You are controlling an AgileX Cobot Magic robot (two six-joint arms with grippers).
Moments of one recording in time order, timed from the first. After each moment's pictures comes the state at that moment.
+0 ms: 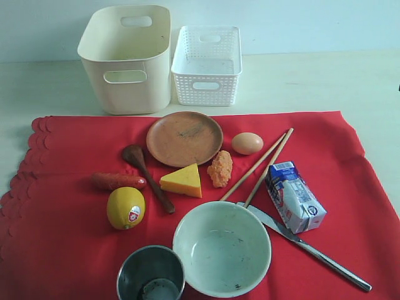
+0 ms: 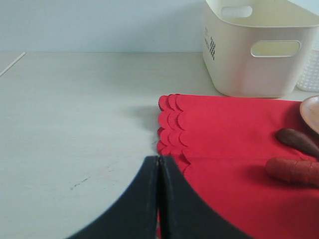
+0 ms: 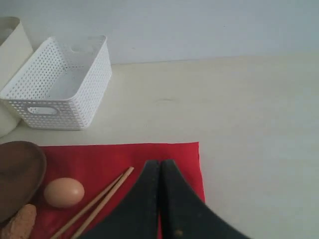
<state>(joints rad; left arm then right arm) -0.04 0.01 0.00 0.12 0.37 -0.11 0.10 0.87 -0.49 0.12 0.18 0.01</state>
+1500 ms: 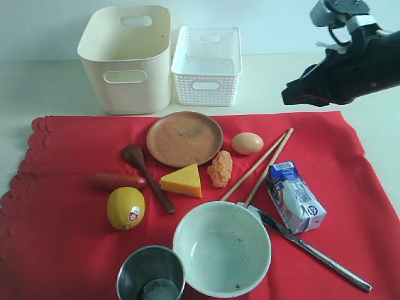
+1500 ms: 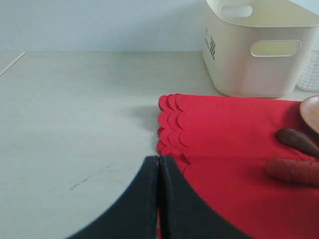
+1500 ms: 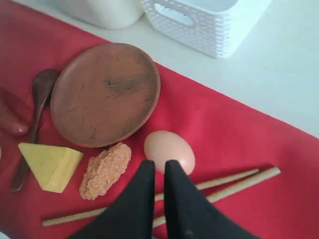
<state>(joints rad) -0.04 0.01 0.00 0.12 0.37 -0.11 0.12 1.60 -0.92 1.03 0.62 -1.15</state>
